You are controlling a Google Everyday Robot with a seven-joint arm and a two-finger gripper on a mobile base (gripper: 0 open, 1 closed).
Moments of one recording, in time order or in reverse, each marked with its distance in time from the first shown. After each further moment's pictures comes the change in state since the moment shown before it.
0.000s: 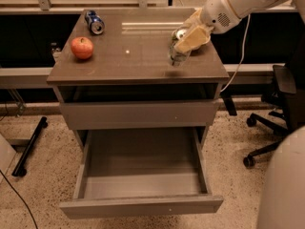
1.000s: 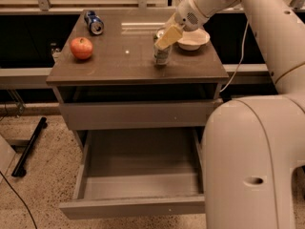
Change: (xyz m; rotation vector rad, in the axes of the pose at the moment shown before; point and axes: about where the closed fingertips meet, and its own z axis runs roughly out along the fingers) arm -0.021 -0.051 0.077 -0.023 0.035 0.054
